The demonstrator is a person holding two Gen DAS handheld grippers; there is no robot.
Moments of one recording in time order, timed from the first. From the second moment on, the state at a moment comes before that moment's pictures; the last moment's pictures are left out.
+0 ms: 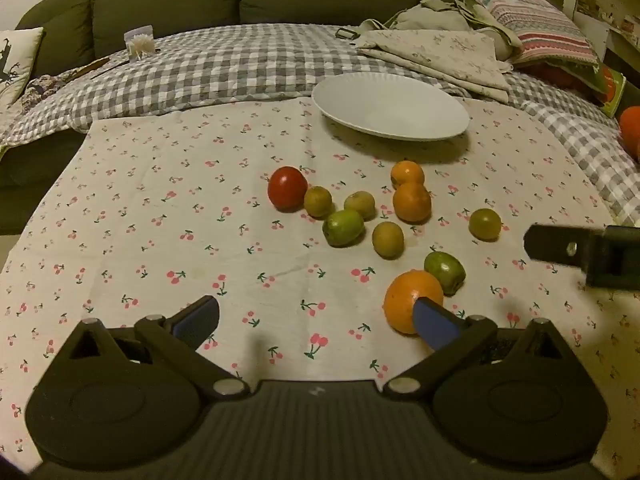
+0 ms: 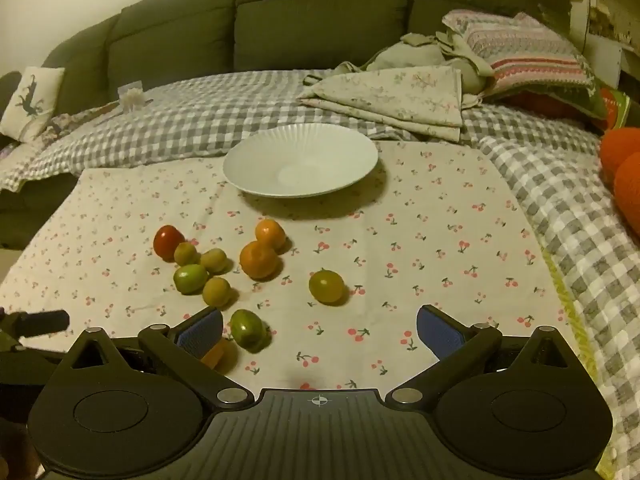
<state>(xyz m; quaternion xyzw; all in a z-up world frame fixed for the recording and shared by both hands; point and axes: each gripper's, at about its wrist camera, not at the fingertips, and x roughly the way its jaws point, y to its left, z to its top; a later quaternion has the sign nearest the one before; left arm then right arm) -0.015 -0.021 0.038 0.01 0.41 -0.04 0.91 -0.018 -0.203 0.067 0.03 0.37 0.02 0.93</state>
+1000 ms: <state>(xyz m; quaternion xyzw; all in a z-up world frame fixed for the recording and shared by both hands) 0.002 -0.036 0.014 -0.02 0.43 -0.14 0.89 0.050 -0.244 0.050 0.09 0.43 0.04 0.90</state>
